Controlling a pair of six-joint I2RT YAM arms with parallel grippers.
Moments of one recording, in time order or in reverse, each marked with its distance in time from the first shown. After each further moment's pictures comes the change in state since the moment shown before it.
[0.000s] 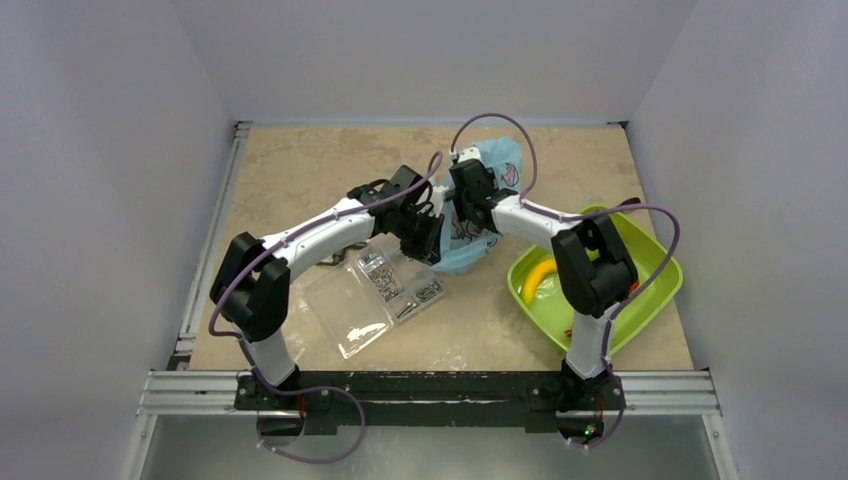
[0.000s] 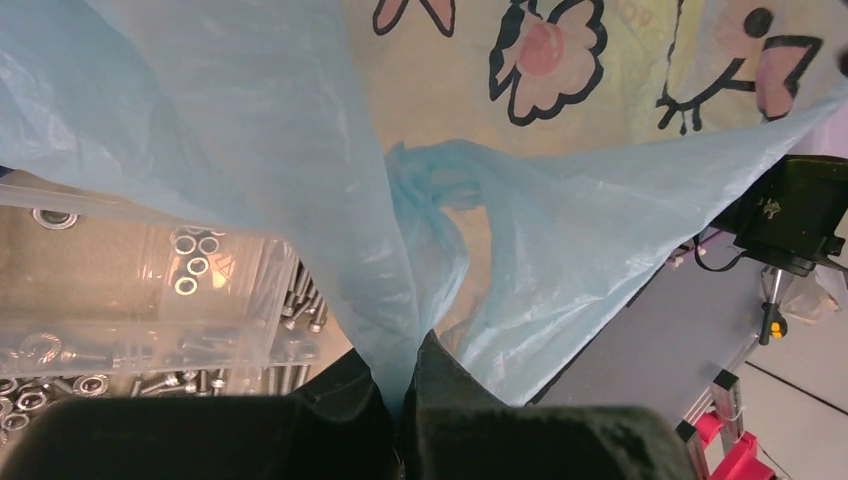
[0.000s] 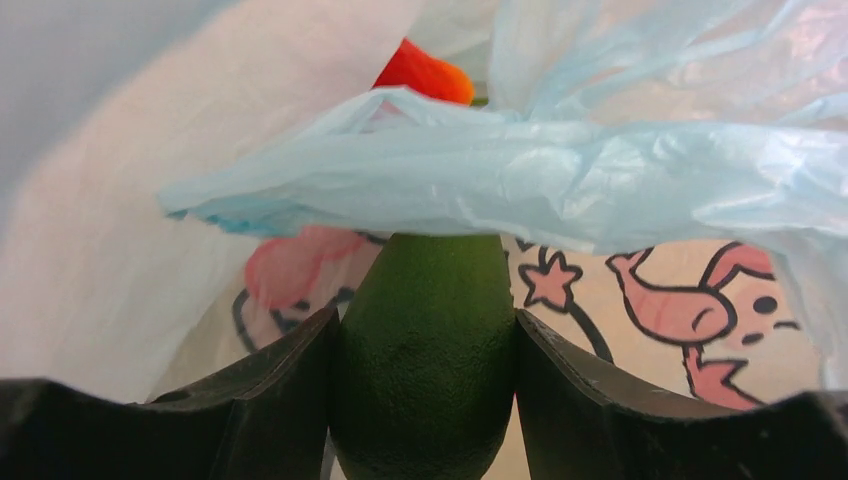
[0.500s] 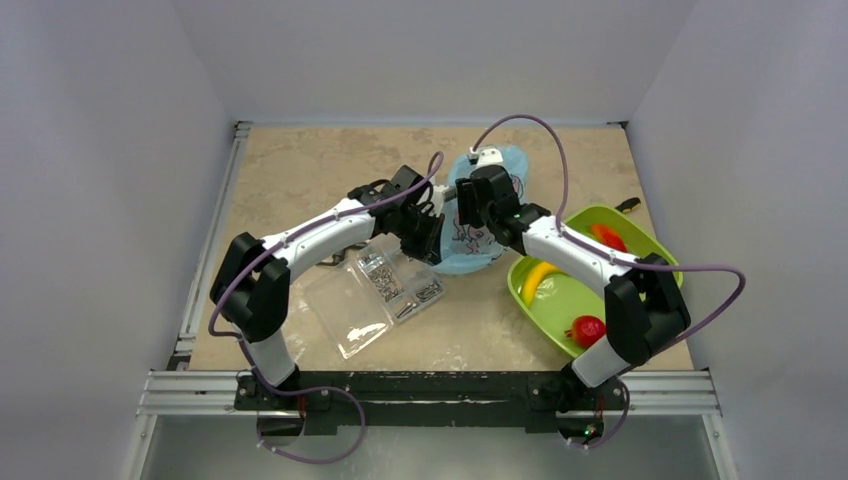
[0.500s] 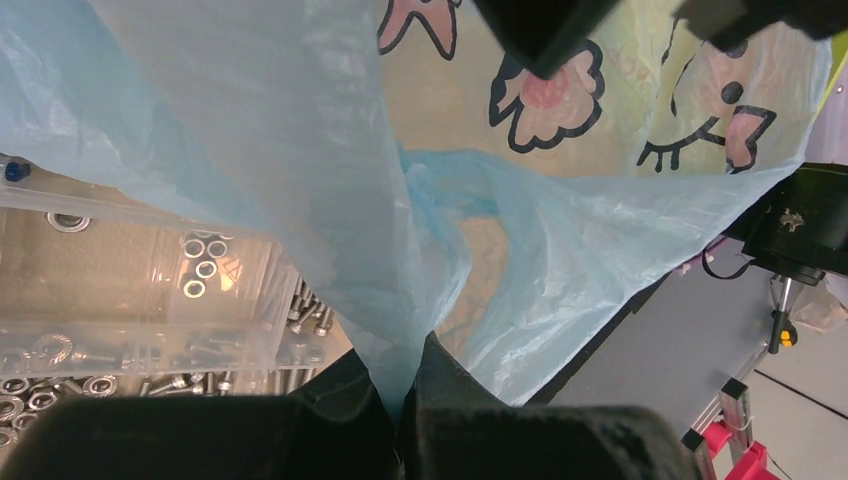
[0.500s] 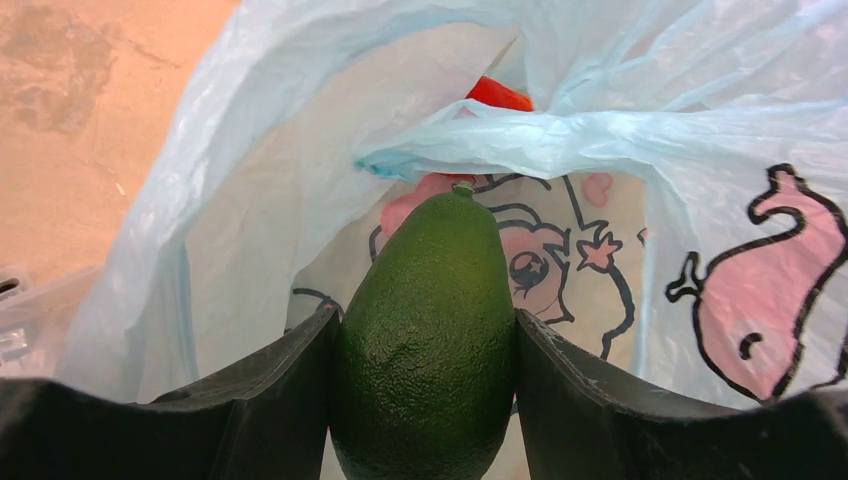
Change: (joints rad) left arm -0.005 0.000 0.000 0.006 -0.010 -0.001; right arm 0.026 -0.356 -0.217 0.005 -0.152 0.164
